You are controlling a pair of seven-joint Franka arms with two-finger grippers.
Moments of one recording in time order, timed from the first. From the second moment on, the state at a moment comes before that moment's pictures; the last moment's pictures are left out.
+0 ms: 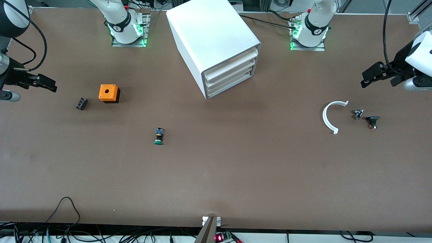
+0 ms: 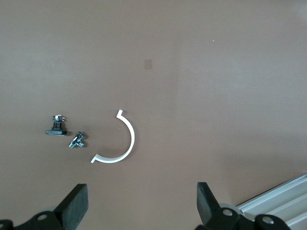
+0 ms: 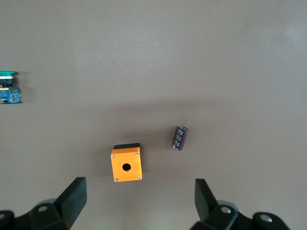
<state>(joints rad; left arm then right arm) 0.36 -0.02 -0.39 -1.61 -0.03 1.60 -0.11 -0.09 -0.01 -0.01 -1.80 -0.08 1.72 0.00</state>
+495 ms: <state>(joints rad) 0.01 -0.03 -0.02 -1.62 -0.03 1.58 -0.11 -0.09 -0.01 0.00 -1.80 -0.07 1.73 -0.01</state>
